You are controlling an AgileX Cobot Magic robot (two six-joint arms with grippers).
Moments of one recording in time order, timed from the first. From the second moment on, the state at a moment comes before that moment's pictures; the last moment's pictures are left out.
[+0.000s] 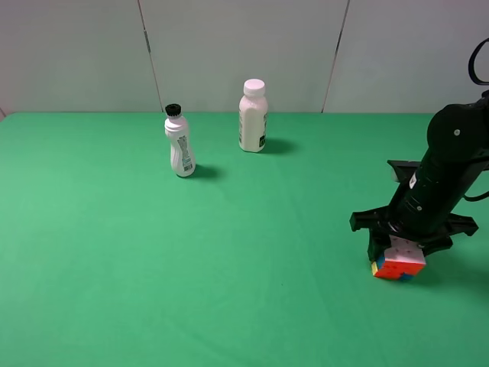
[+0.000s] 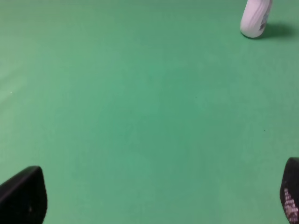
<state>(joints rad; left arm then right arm) -0.01 -0.01 -0.50 -0.01 1.06 0.09 0.25 1.70 -0.73 0.01 0.65 0.35</state>
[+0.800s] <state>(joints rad) -0.01 -0.01 -0.50 -0.01 1.06 0.09 0.25 1.64 -0.72 0.02 0.68 0.35</state>
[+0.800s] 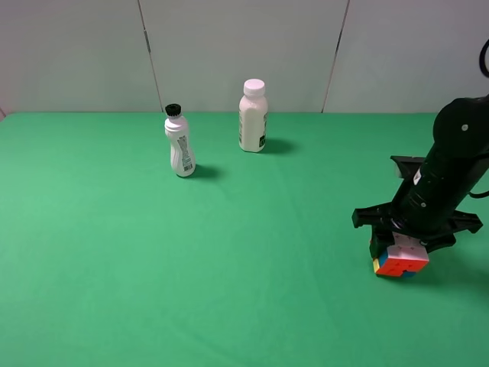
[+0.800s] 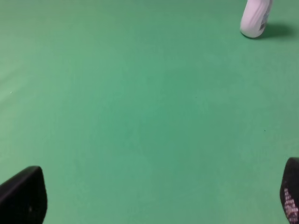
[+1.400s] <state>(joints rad) -0.01 -0.01 -0.50 -0.01 1.06 0.09 0.25 1.49 -0.85 0.23 0.81 0.06</state>
